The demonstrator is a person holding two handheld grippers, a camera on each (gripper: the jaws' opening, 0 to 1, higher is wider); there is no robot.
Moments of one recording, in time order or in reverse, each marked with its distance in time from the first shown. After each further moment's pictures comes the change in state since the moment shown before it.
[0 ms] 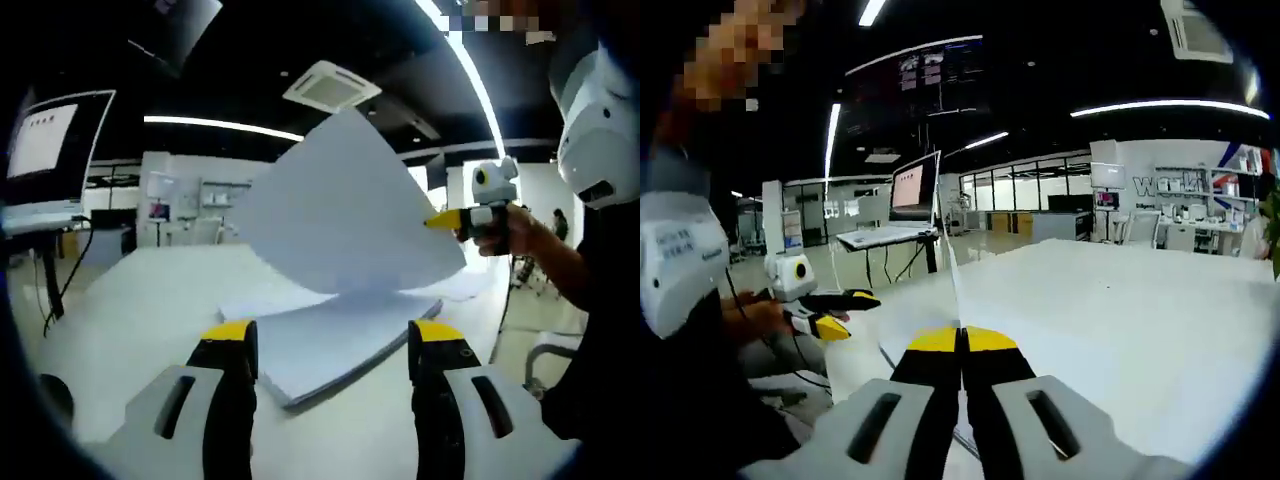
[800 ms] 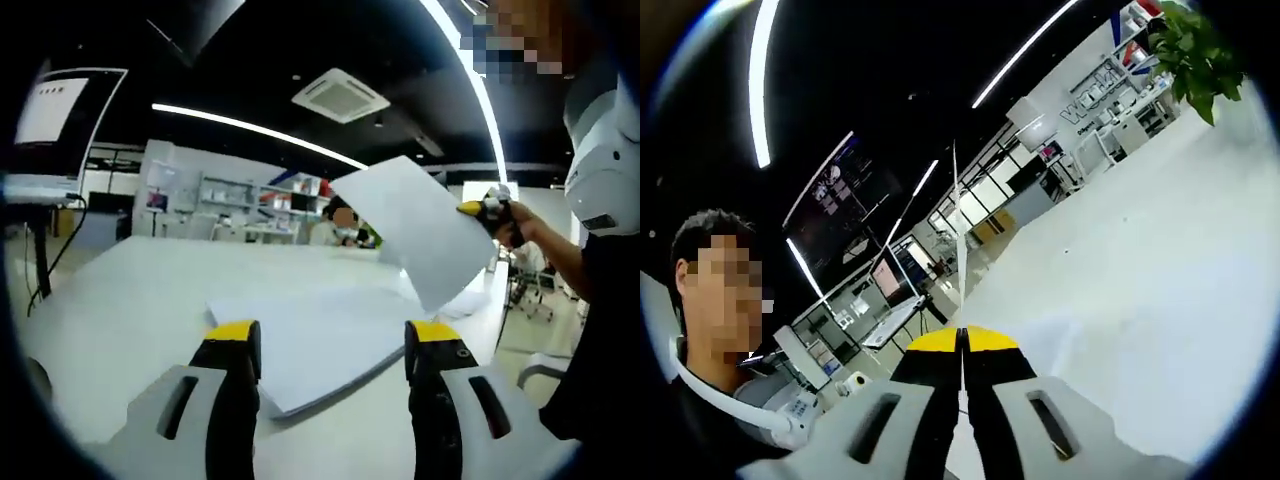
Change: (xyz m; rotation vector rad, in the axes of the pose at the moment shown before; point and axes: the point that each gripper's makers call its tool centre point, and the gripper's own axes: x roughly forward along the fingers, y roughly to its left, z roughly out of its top) left arm 0.012 0.005 -0.003 -0.054 -0.010 -0.002; right arm -0.122 -0.096 0.042 0.586 -0.124 -0.088
